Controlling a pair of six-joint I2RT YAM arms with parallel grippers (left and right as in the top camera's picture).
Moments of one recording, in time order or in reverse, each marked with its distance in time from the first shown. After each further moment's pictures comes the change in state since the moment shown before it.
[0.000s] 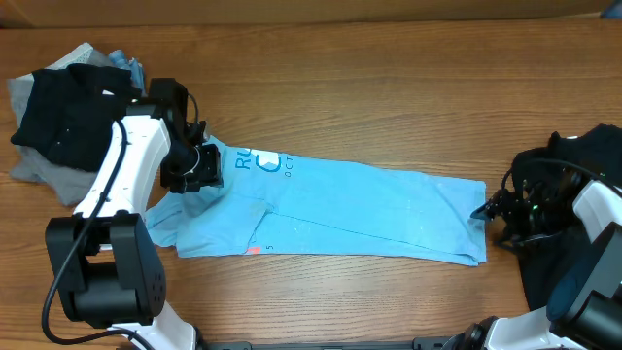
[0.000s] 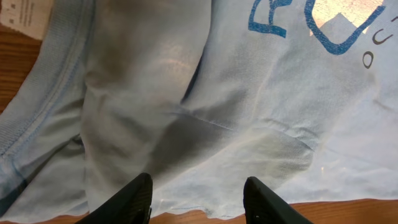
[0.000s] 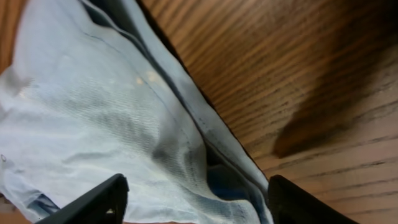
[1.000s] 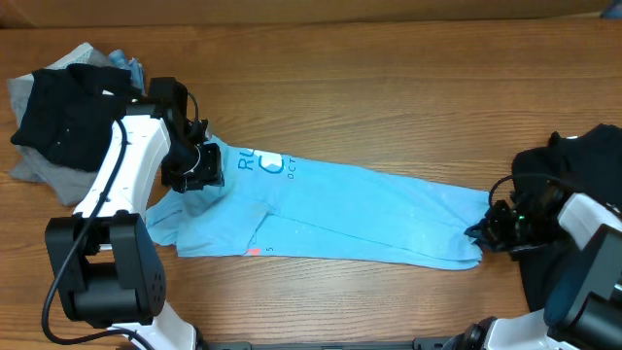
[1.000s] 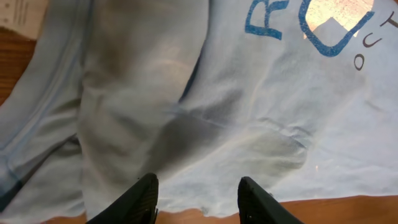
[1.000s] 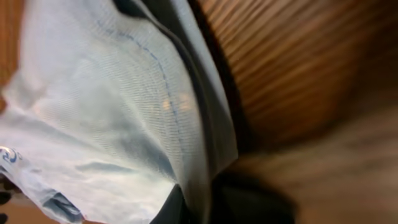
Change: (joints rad) left arm 0.000 0.000 0.013 -0.015 0.026 0.029; right arm 0.017 -0.037 -0.096 0.091 -0.064 0.061
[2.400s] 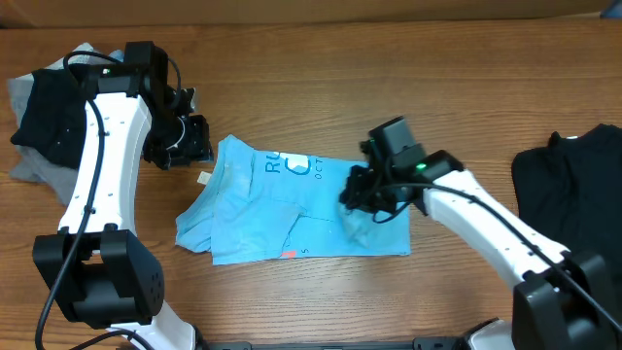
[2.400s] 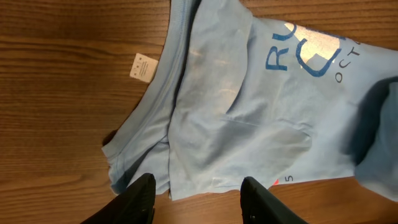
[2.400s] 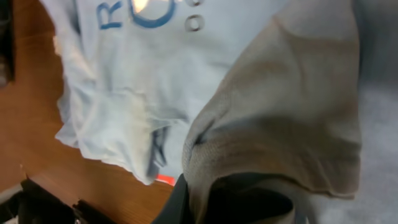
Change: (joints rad) left arm 0.021 0.000 0.274 -0.194 0.007 0.023; right arm 1.002 -0.055 0.216 0.248 0.059 0.464
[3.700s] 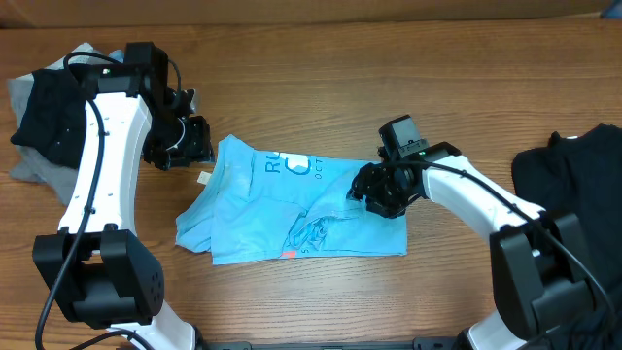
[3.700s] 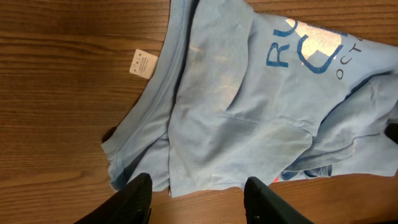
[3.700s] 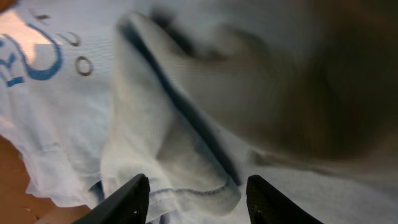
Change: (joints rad) left arm 0.000 0.000 0.000 -0.011 0.000 0.000; right arm -0.108 0.167 -0.002 -0.011 0.002 0.089
